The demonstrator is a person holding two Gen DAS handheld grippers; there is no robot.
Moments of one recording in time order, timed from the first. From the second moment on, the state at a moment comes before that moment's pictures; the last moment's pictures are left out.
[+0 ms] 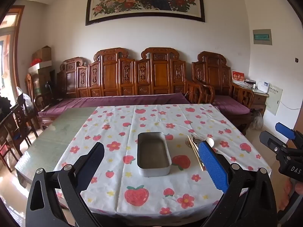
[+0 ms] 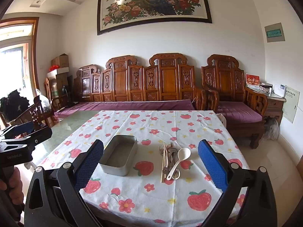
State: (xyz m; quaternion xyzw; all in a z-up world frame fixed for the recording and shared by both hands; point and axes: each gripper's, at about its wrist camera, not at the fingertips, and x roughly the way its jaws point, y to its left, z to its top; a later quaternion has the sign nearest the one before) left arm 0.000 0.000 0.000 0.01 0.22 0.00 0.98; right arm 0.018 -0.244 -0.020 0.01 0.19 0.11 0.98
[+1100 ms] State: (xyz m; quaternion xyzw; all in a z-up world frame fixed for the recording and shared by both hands) left arm -0.001 -0.004 0.004 0.01 0.22 -0.01 0.98; right arm 0.018 -0.245 -0.020 0.01 0.19 0.11 0.98
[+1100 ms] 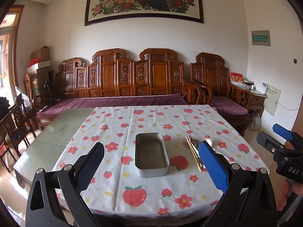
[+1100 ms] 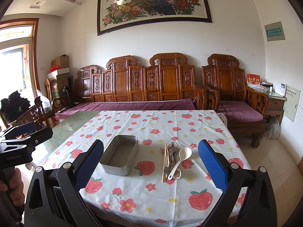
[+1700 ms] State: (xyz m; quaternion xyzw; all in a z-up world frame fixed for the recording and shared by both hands) left arm -0.007 -0.006 0.008 0.01 0.22 0.00 0.98; right arm 0.018 -0.246 -0.021 0.02 0.19 0.11 0.98
